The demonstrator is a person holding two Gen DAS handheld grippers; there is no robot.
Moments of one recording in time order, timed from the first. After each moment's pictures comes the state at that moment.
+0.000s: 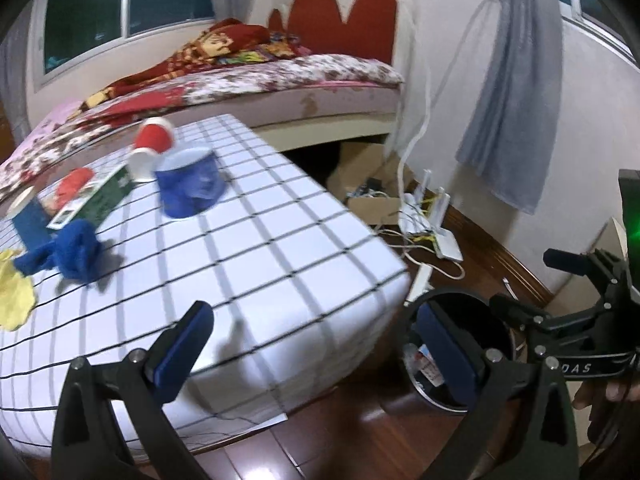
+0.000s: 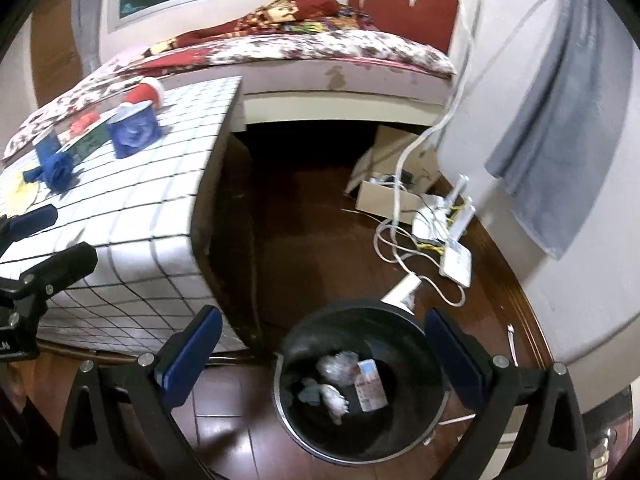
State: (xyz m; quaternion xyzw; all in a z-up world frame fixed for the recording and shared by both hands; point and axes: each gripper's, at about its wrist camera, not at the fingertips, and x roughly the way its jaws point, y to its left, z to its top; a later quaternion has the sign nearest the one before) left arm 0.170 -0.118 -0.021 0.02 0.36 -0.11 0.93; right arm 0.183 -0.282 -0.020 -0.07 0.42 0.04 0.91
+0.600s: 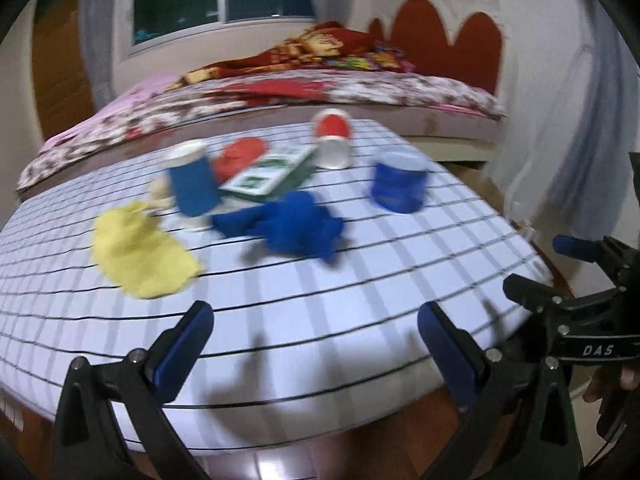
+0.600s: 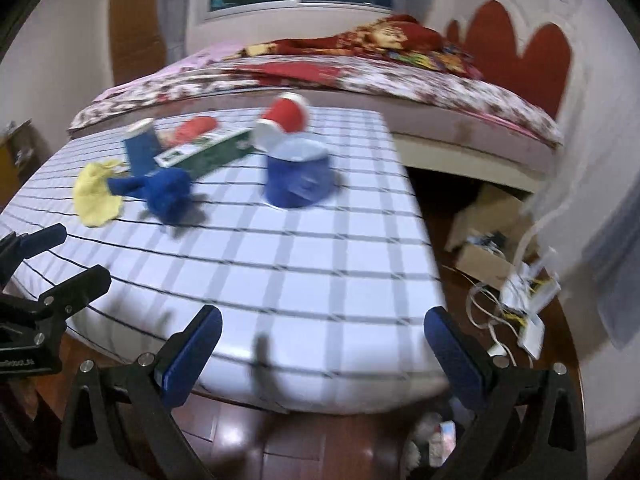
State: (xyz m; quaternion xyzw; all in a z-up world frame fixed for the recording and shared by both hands) left arm 0.153 0.045 -0.012 -0.02 0.35 0.04 0.94; right arm 0.216 -0.110 0.003 -0.10 0.38 0.18 0.90
